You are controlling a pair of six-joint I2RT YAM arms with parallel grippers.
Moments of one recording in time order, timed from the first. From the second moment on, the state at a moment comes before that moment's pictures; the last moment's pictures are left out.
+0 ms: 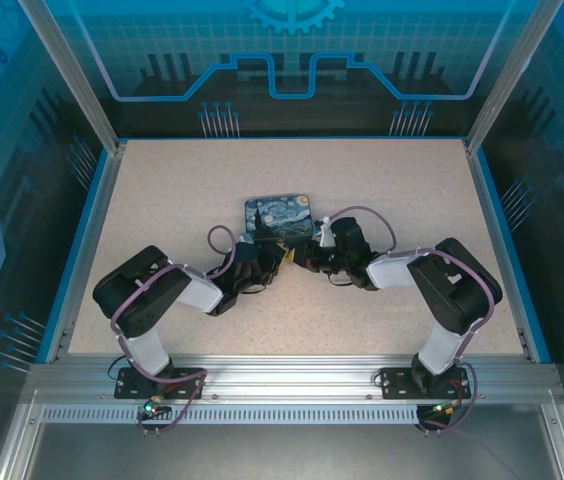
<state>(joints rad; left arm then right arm) -0.65 1.75 0.51 0.84 0.02 -1.59 0.55 1.73 0.68 0.46 -0.52 0.88</state>
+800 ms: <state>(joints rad) -0.65 1.63 0.56 0.66 0.03 -1.58 0.64 1.35 0.64 0.12 -0.21 0.22</state>
